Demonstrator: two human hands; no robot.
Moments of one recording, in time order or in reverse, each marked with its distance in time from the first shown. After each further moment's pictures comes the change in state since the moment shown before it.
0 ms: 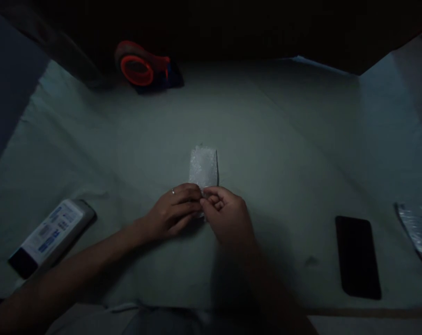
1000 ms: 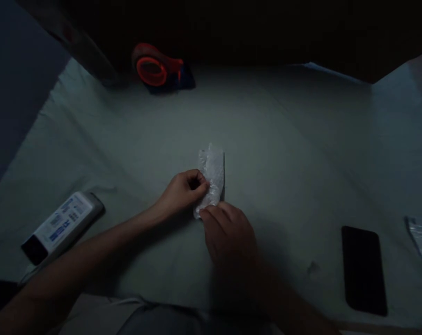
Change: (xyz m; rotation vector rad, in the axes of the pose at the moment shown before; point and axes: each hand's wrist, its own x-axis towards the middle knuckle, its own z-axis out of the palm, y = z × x) left_hand 0.039 -0.001 0.005 -0.335 0.103 -0.994; right_hand -0.025 0.023 -0.009 -0.907 -0.021 -0.928
